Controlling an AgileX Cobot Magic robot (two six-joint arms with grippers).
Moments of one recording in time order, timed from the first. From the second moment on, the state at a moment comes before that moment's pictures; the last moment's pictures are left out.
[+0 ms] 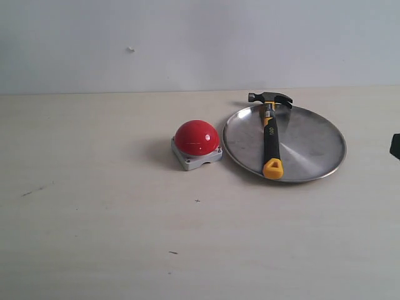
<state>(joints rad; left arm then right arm) -0.29 0.03 0.00 -1.63 0.08 1.26 0.13 0.58 -0.35 0.95 0.36 -0.80</state>
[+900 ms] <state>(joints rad) -0.29 0.03 0.00 -1.63 0.08 1.26 0.13 0.06 -0.04 0.86 -0.07 -0.82</state>
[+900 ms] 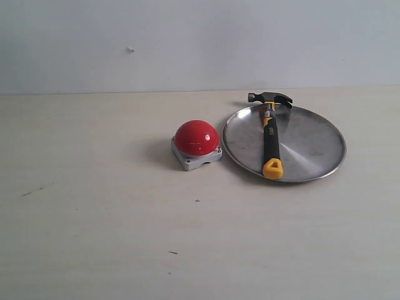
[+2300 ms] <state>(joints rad) -0.29 0.01 -0.06 -1.57 0.02 1.35 0.13 0.06 -0.01 0.00 -0.04 -0.03</state>
